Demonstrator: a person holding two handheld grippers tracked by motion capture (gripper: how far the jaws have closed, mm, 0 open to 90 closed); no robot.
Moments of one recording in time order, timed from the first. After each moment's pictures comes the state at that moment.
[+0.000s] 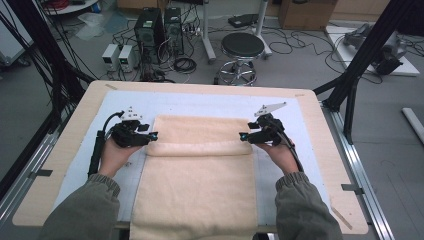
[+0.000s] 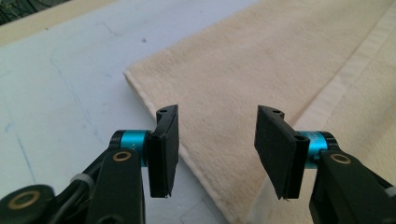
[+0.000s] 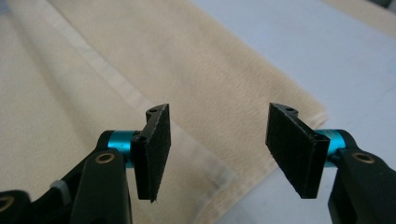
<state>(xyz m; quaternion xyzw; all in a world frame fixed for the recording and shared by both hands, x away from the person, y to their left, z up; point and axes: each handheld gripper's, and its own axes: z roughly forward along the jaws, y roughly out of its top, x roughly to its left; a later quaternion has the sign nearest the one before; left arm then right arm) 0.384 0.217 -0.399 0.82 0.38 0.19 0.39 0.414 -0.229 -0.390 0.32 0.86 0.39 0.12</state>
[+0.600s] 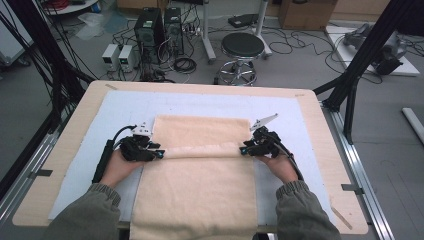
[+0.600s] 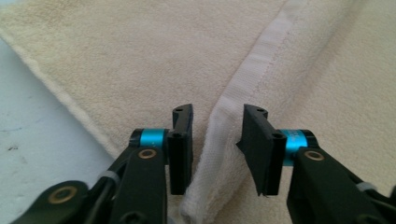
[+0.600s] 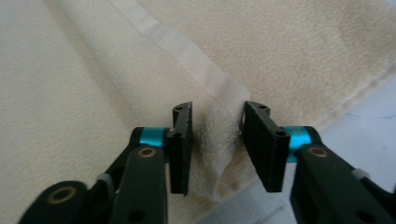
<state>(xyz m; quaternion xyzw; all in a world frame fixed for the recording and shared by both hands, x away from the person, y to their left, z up) 0.366 0.198 -0.422 0.87 0.32 0.10 0.37 0.399 -0.226 -0.421 0.31 0.89 0.33 0.06</state>
